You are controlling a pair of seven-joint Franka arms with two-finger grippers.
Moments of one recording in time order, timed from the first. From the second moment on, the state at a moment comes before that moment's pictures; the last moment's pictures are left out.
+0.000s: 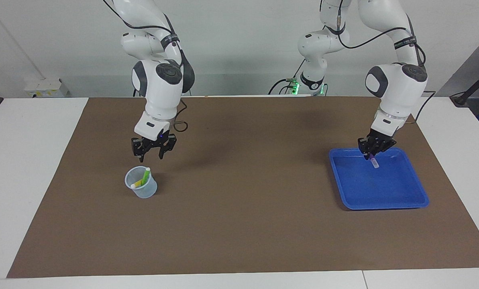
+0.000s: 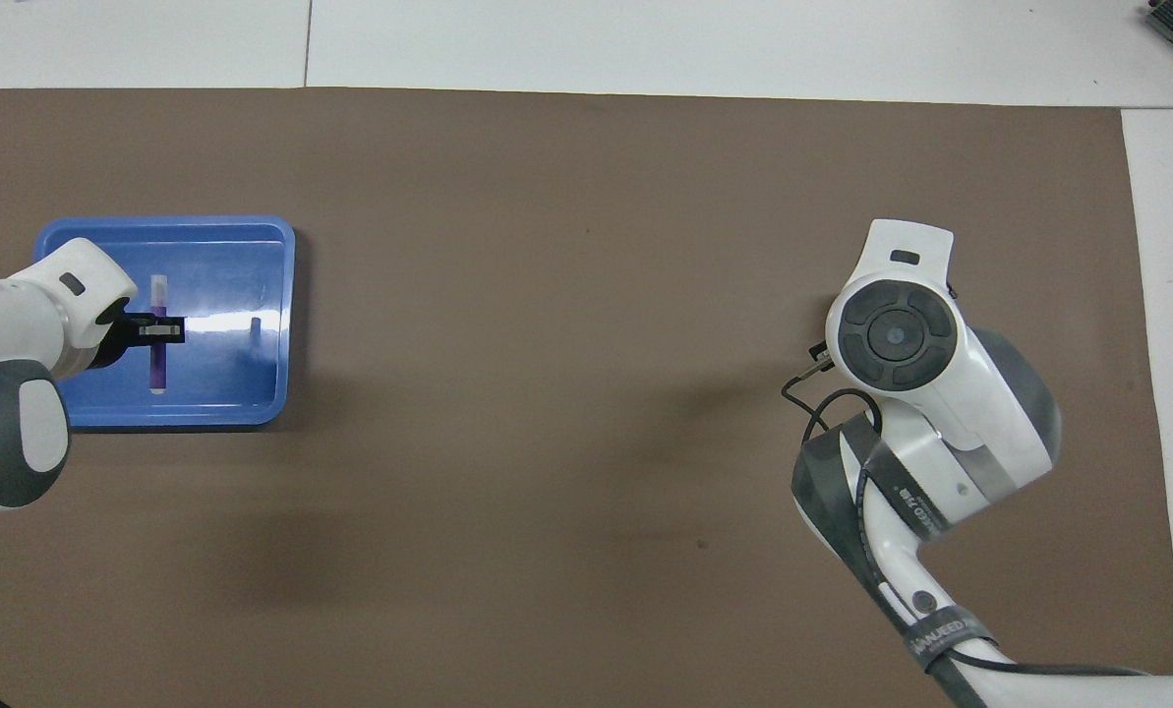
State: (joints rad) left arm 0.22 0.08 -0.18 -2.18 -0.01 2.49 0.15; right arm 0.23 0.11 0.05 -2.03 -0.55 2.17 0.06
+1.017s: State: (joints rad) left arm 0.36 0.33 -0.17 -2.02 0.07 2.54 0.27; right arm 0.22 0.14 0.05 -2.07 -0.69 2.25 0.01
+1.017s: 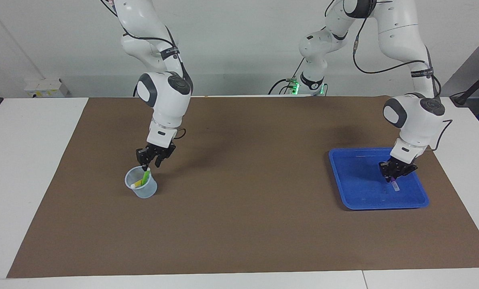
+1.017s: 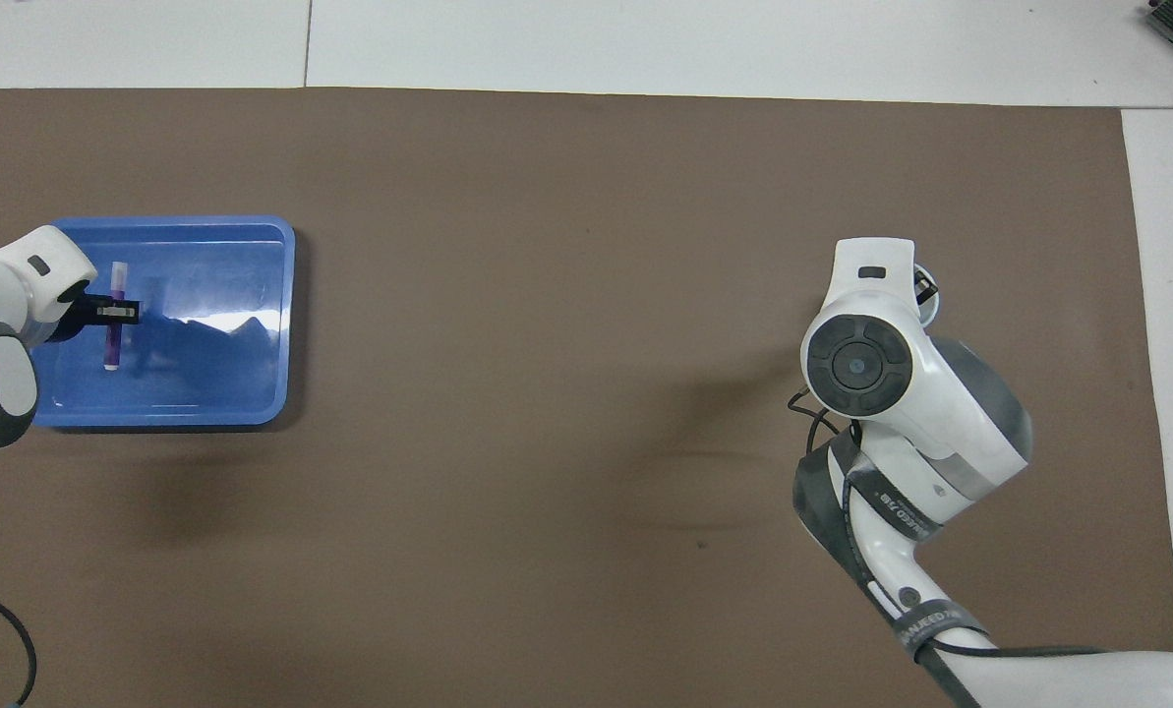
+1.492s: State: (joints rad) left arm 0.39 0.33 -0.17 -2.03 0.08 2.50 0.27; right arm 0.19 0.14 0.05 -2.07 -0.70 2.26 -0.01
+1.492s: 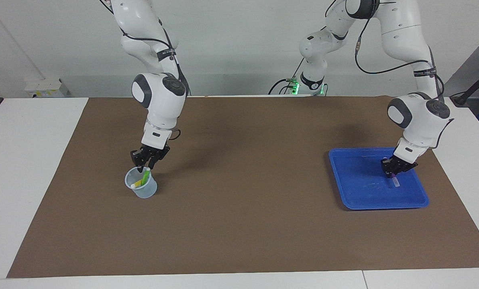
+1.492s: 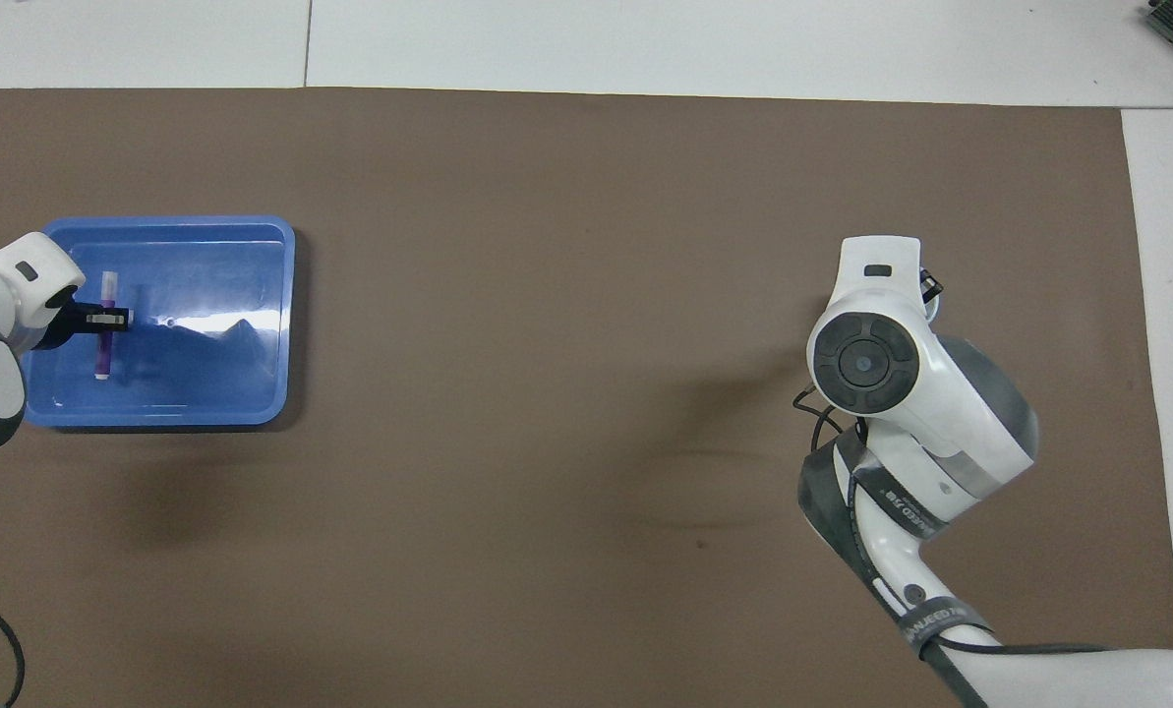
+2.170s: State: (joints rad) left arm 0.40 0.33 -0.17 -2.04 0.08 2.50 0.27; right arm 0.19 0.14 0.05 -2.07 -0.70 2.27 -0.01
